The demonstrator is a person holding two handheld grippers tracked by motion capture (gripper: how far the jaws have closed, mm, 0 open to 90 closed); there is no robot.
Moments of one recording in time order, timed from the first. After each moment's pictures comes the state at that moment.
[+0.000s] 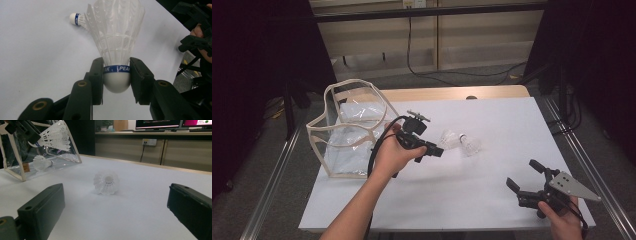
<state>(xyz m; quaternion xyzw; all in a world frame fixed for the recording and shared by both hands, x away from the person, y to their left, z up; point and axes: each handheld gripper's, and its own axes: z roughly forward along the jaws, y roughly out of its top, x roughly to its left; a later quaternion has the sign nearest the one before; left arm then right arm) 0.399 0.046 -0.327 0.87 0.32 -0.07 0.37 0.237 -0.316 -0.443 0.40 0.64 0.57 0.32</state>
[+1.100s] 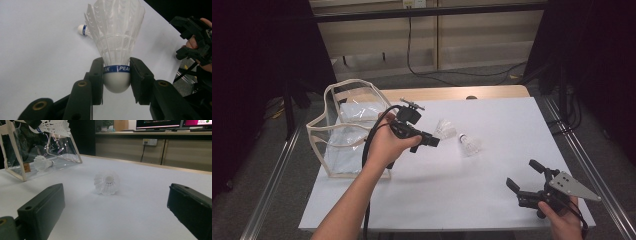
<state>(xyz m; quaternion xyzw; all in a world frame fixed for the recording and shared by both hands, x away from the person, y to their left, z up) 0.409 0.056 -0.302 0.86 0.33 -0.06 0.37 0.237 -0.315 -0.442 0.40 0.64 0.57 0.31</state>
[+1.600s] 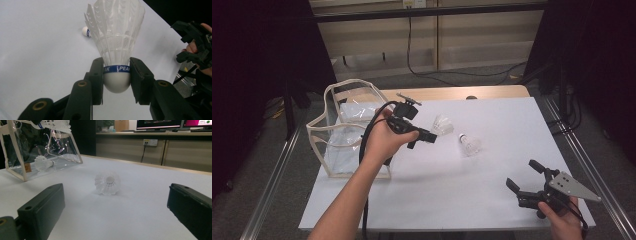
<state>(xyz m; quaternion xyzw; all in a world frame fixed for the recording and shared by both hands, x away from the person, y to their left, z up) 0.416 0.062 -0.293 0.86 0.35 -0.06 0.37 0.236 -0.315 -0.442 0.40 0.64 0.57 0.32</state>
